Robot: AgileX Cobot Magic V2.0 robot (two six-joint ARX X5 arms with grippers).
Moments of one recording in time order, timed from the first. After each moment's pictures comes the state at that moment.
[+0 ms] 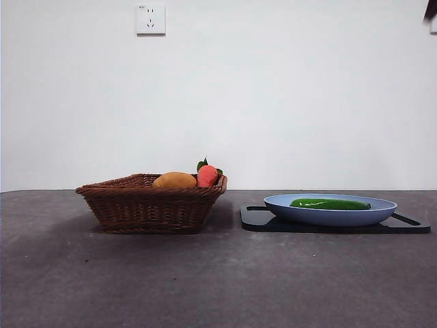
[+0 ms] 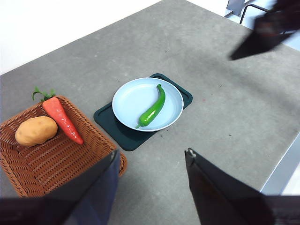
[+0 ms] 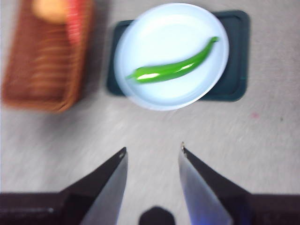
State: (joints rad) left arm -0.84 1.11 1.52 -0.91 -0.08 -0.05; right arm 0.02 1.15 1.35 -1.12 -0.34 0.05
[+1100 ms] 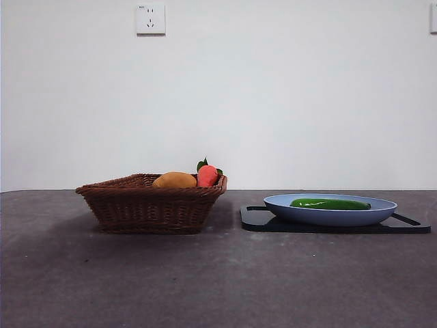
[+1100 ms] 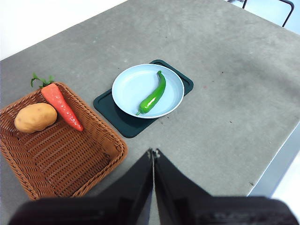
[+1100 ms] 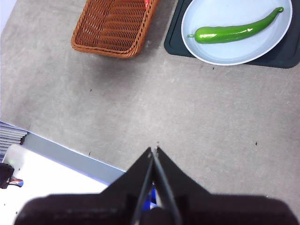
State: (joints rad) left arm -0.84 1.11 1.52 -0.96 -0.08 -0.05; right arm 0.11 0.89 1.35 -1.36 -0.44 0.02
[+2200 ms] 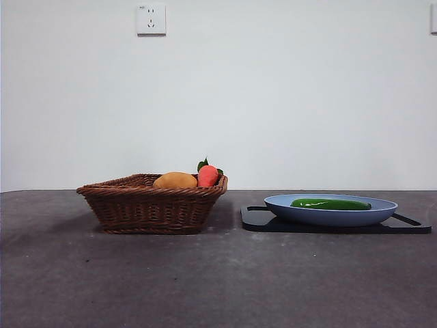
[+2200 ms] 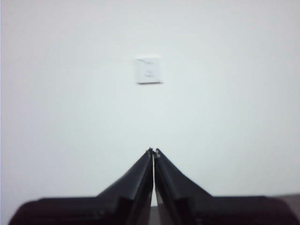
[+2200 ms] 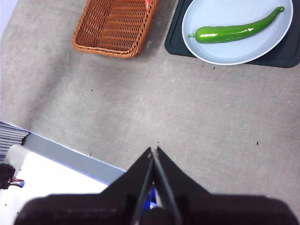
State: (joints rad) left arm -0.17 0.56 0.84 0.01 -0.12 0.04; right arm 0.11 0.89 1.35 -1.36 -0.44 0.02
